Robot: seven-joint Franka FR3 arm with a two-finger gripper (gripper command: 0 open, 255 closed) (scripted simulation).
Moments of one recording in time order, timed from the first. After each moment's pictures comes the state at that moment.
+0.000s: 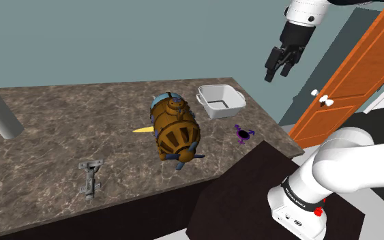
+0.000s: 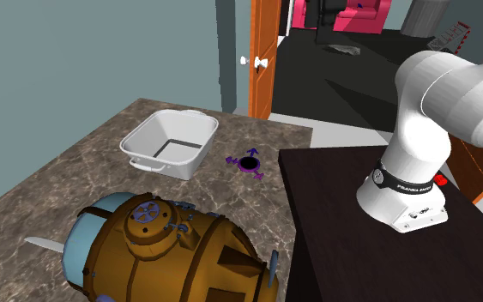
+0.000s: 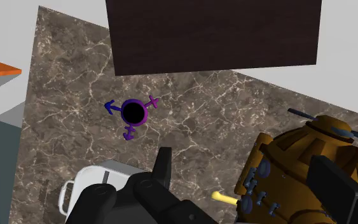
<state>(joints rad) 0.00 -0.83 -0.04 -2.36 -0.04 1.49 0.07</state>
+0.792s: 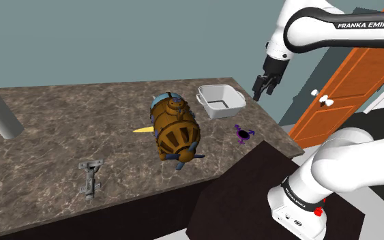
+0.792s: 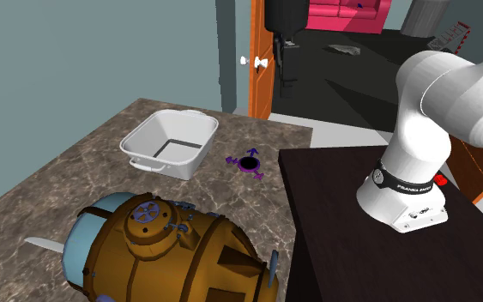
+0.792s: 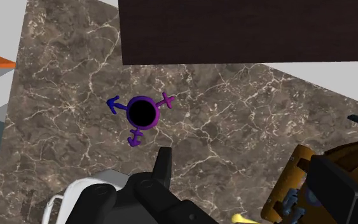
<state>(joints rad) -0.03 -0.71 -0.15 -2.57 -0.13 1.79 -0.05</state>
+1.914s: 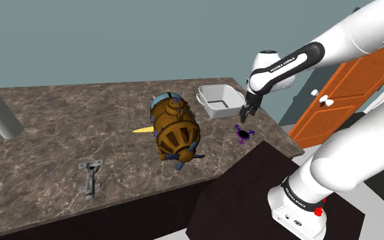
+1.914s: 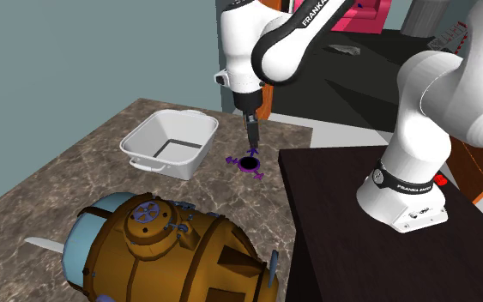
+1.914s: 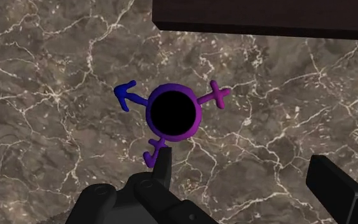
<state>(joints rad) -0.05 -0.14 -0.36 -2.64 -0.18 2.41 -0.28</state>
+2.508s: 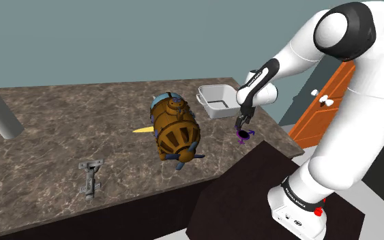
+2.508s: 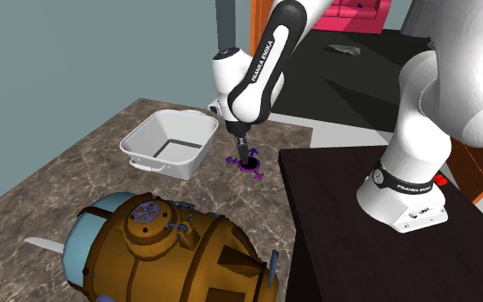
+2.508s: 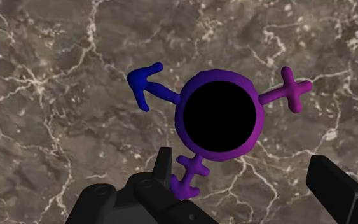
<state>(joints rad) -0.10 0.28 -0.35 -2.51 0.00 2.67 -0.51</state>
